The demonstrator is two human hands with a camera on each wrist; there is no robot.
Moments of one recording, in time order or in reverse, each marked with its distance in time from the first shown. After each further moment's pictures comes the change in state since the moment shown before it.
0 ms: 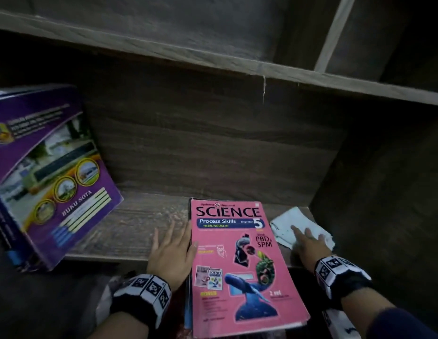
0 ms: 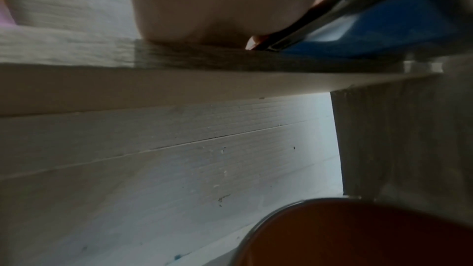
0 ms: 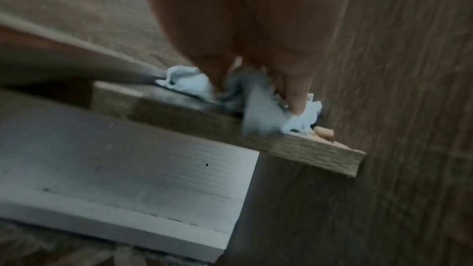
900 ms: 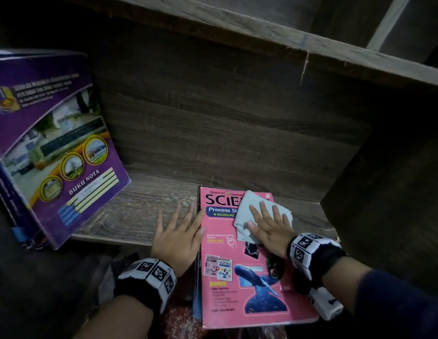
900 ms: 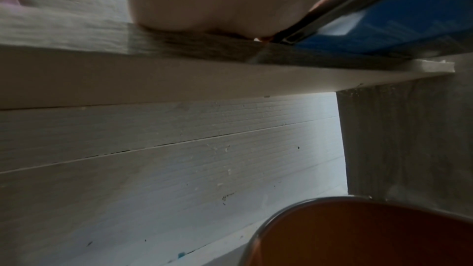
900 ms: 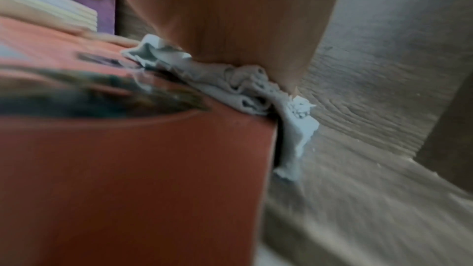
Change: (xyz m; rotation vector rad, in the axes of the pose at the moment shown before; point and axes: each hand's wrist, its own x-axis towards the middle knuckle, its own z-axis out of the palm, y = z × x) left_hand 0.003 -0.008 0.005 0.017 0.076 0.052; right_hand -0.022 -0.104 -0.017 -0.086 -0.129 -0.405
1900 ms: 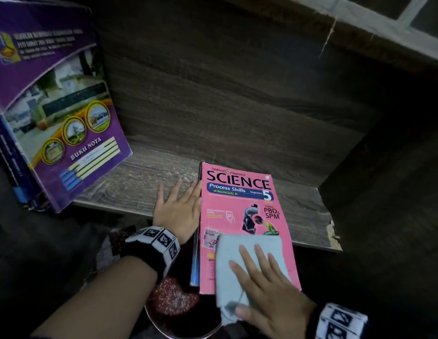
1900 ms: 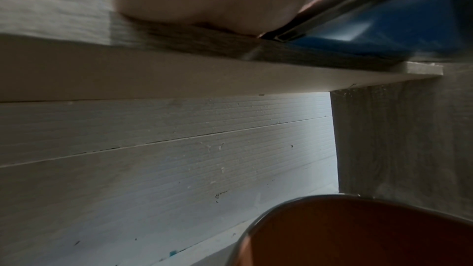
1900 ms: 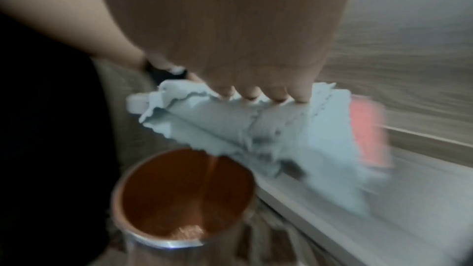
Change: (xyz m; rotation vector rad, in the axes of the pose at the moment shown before) left_hand 0.006 0.005 0.000 -0.013 -0.014 -0.086; right_hand -0.133 -0.024 0.076 -0.363 0.008 -0.306
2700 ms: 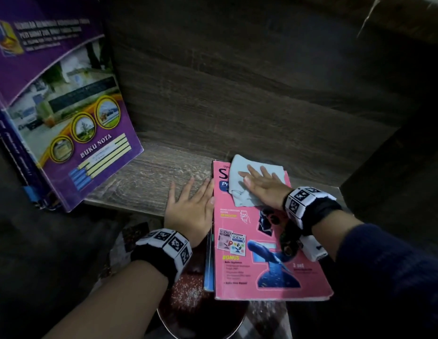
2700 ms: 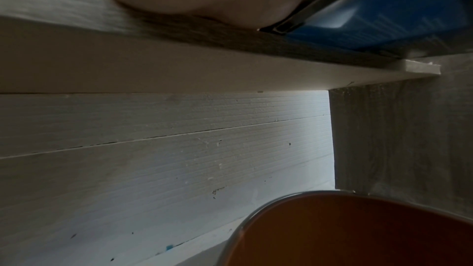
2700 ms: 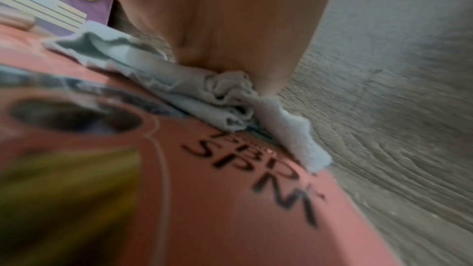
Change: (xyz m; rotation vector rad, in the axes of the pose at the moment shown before) left_hand -0.001 -0.003 0.005 -0.015 0.056 0.023; right_hand 0.170 0.082 -0.093 0.408 0.030 0.080
